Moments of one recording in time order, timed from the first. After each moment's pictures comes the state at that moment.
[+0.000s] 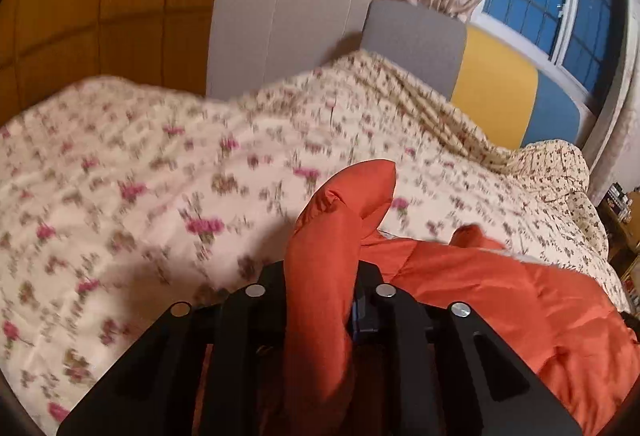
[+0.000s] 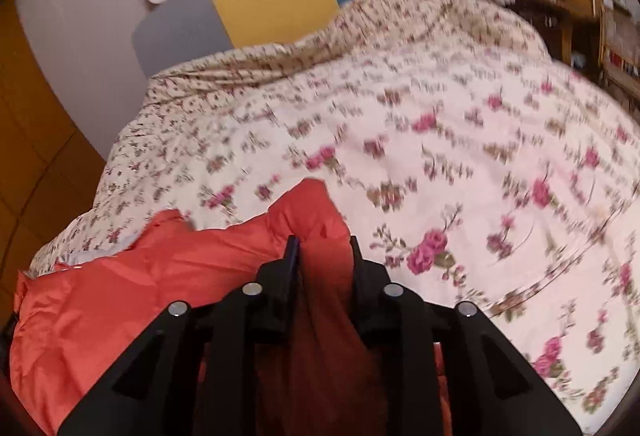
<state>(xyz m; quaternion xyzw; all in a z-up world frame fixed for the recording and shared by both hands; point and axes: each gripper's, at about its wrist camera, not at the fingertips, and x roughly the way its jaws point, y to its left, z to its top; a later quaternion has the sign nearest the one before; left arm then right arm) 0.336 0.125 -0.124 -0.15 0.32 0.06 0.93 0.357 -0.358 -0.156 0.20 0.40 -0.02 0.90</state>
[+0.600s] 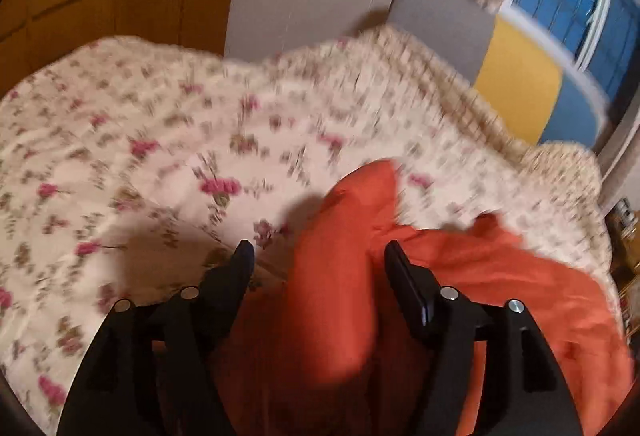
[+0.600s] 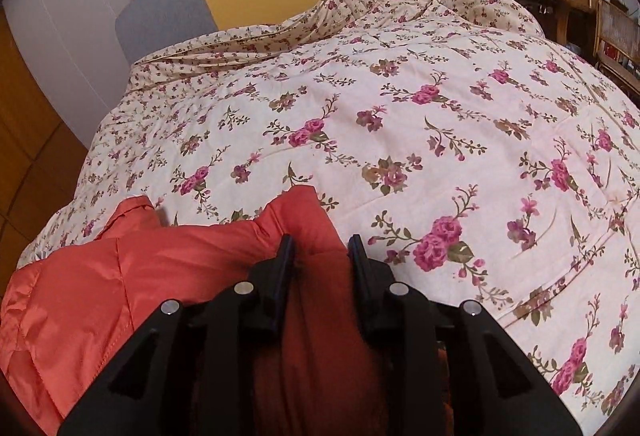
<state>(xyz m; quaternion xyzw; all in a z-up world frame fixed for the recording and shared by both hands) 0.316 0.129 -0.117 -0.18 0.34 0.09 0.92 0.372 -0.352 -0.175 0.18 0.42 -0.04 0.89</state>
